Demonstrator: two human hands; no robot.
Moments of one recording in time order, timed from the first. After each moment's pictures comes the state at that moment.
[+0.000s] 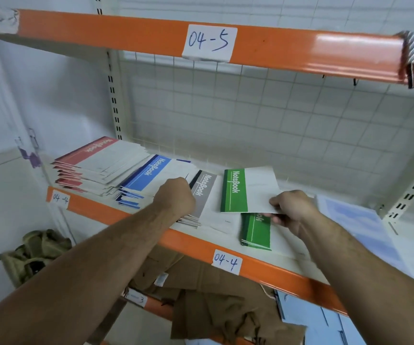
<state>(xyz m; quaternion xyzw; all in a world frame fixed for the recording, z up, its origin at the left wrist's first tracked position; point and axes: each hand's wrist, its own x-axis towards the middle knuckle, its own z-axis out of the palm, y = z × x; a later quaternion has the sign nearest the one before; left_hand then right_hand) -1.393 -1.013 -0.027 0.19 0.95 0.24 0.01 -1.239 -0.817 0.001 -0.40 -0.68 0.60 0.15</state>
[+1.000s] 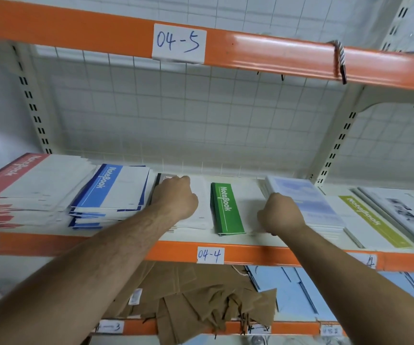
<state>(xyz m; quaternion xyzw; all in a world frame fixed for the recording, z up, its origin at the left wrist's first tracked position) -1.387 -0.973 -0.026 0.42 0.89 0.19 -0.04 -1.186 -0.848 -0.013 -0.53 -0.83 0.17 0.11</state>
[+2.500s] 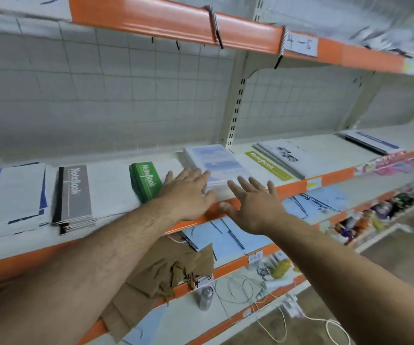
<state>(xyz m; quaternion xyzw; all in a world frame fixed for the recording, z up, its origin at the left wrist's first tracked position) -1.242 -0.922 -0.026 0.70 0.71 0.08 0.08 -1.052 -0.890 -0.020 -0.51 -0.86 -0.03 -0.02</state>
